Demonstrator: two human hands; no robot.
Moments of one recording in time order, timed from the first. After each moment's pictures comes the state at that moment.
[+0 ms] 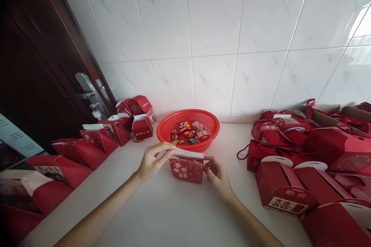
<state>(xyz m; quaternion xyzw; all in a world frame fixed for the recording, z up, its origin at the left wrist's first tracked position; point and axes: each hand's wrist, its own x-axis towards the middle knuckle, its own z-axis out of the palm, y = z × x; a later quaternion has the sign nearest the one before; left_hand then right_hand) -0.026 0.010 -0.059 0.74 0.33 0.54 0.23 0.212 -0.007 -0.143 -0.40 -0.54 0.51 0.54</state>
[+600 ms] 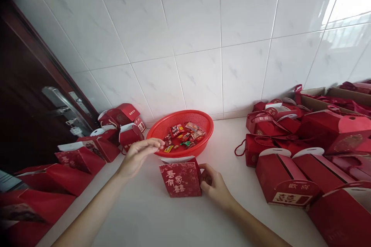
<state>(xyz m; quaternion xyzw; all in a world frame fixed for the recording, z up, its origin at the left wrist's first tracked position) -0.051 0.047 -0.029 0.67 0.42 0.46 0.40 0.204 -0.007 -0.164 -0.41 -0.60 0.51 0.47</state>
